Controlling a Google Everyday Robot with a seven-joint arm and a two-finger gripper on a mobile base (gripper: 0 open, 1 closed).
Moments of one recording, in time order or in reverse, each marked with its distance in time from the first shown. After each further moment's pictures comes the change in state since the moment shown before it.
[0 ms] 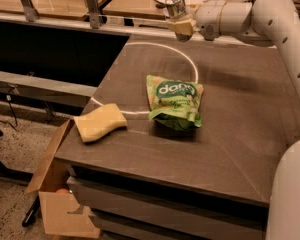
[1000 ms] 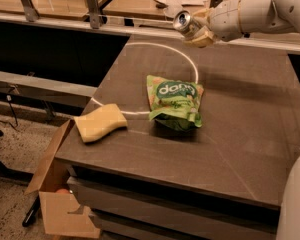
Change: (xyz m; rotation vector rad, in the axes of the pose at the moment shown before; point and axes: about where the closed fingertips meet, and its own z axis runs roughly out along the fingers) arm 0.016 0.038 -0.055 -0.215 0.185 -0.417
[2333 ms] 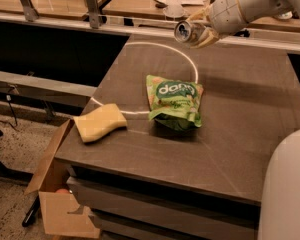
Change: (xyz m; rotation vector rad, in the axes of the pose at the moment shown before) arm -0.007 0.017 -0.013 -0.209 0.120 -0.318
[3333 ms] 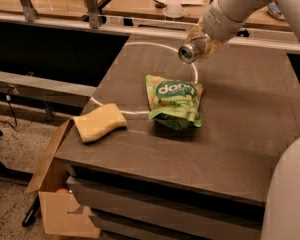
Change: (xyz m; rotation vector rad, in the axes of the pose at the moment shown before) arm 0.017 0.040 0.003 -0.299 0.299 -0.270
